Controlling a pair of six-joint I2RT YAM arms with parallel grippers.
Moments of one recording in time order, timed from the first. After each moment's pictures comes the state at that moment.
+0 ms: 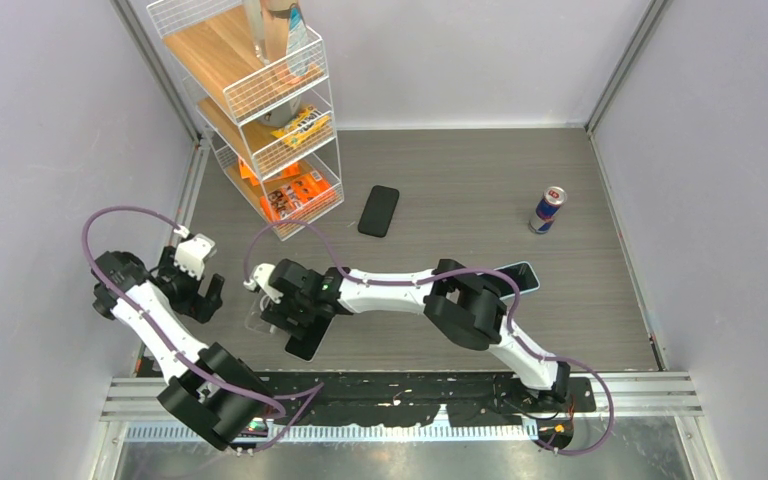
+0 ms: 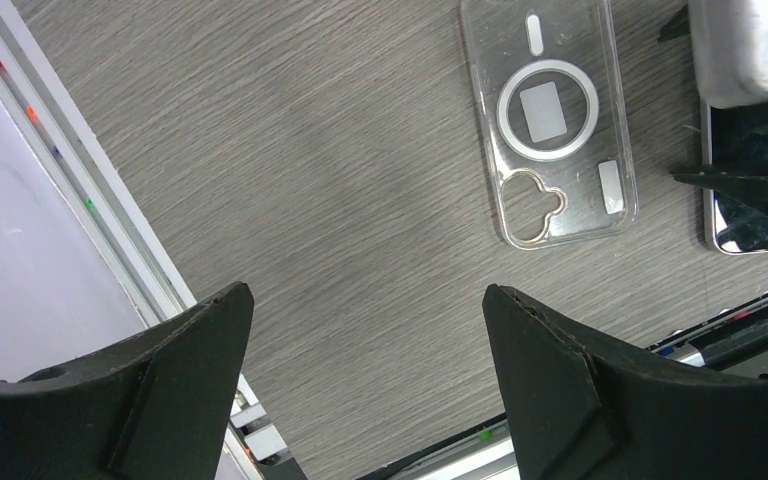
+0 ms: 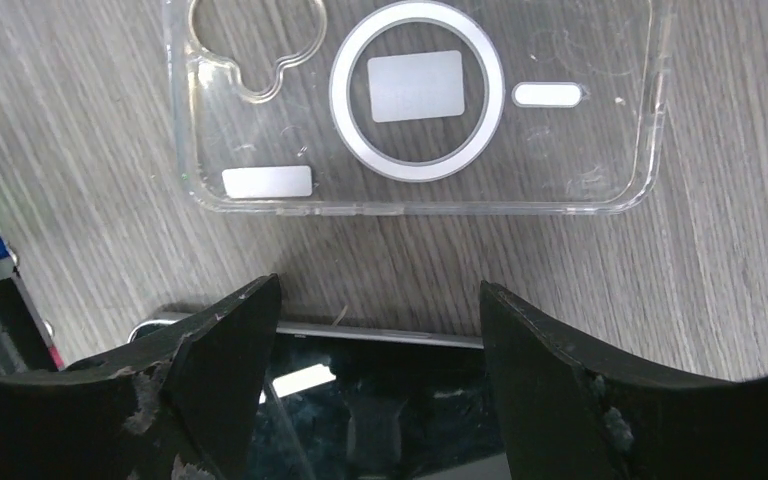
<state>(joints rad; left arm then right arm) 0.85 1.05 0.88 -1.10 0.69 1.31 1.23 2.28 1.76 -0.32 -0.02 -0.02</state>
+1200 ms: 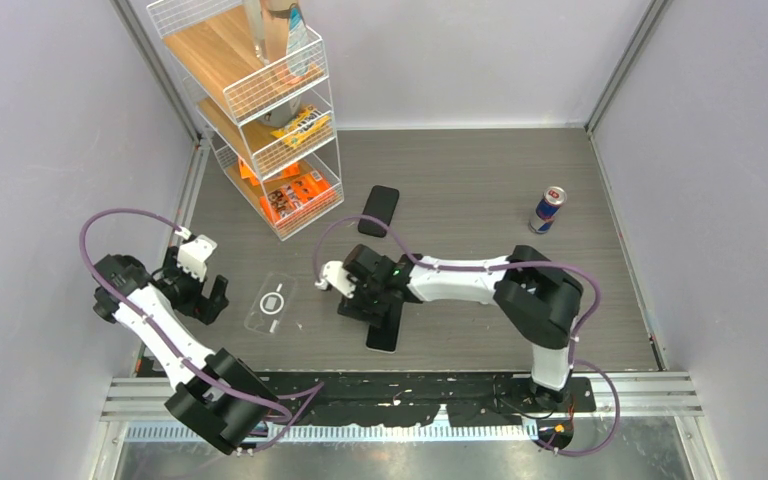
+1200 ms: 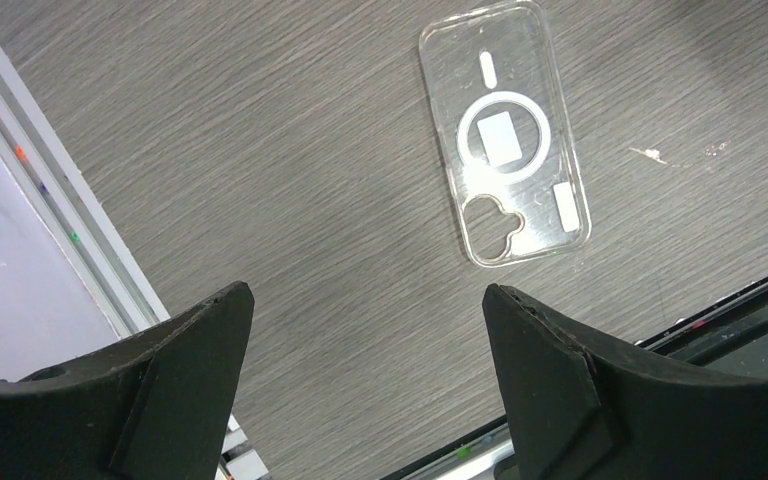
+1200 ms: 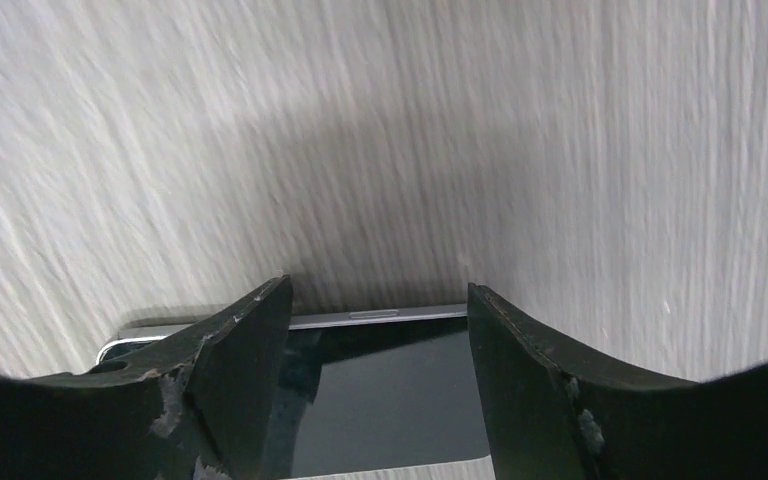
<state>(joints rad) 0.86 1.02 0.88 -1.17 0.76 1.35 1.08 1.89 1.21 -0.31 -0.06 -0.28</state>
